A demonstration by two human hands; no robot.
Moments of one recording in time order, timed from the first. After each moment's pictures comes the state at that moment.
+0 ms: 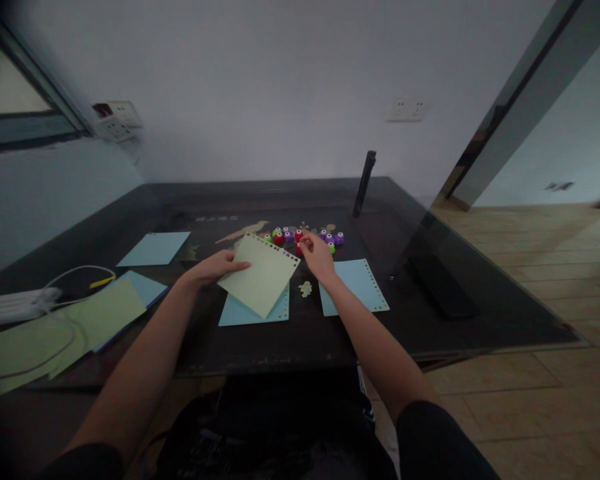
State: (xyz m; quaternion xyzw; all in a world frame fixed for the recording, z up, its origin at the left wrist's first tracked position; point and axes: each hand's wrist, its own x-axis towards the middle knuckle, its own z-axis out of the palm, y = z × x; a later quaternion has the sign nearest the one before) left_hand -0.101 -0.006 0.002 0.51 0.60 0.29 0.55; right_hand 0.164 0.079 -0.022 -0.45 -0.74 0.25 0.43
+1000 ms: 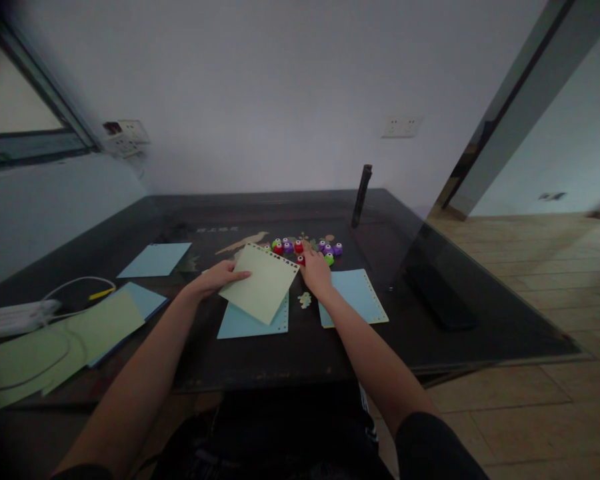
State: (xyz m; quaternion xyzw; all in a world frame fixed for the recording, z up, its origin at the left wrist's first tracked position) left_hand -0.100 -0.002 -0.003 0.51 0.60 0.31 0.53; right_hand 0.160 0.076 -0.028 -0.51 -0.81 0.11 0.27
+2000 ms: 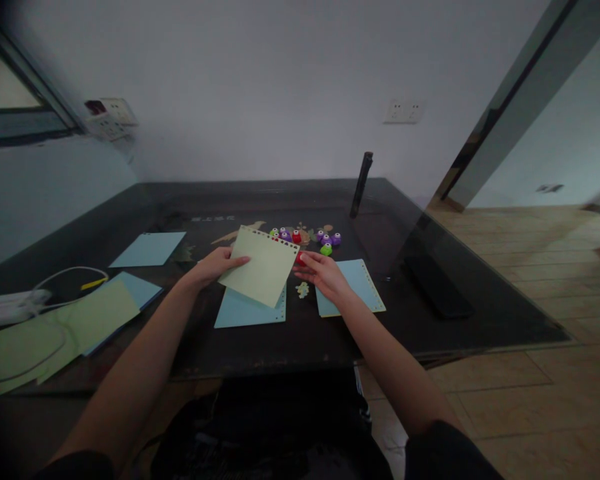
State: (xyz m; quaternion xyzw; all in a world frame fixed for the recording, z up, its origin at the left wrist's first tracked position) left_hand -0.092 0.000 0.000 0.53 0.61 0.35 0.49; right_hand 0.189 0.031 -0.014 -0.36 -0.47 0.69 0.41
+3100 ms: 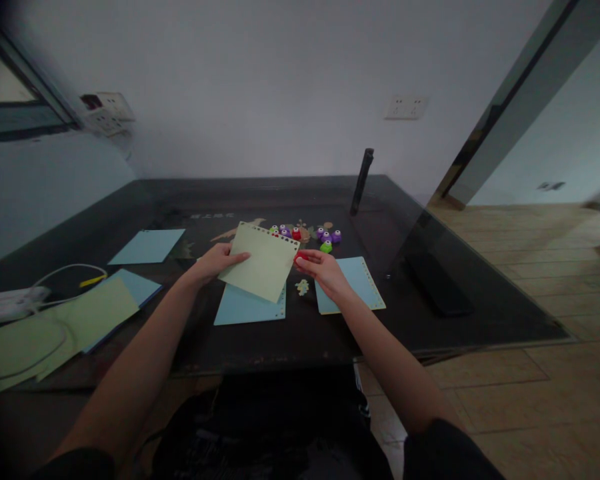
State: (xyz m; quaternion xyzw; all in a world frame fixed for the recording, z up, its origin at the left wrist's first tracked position) left_hand -0.089 -0.001 0.002 0.56 0.62 0.35 0.42; right_hand 0.188 0.030 -0.016 -0.34 -0.46 0.69 0.44
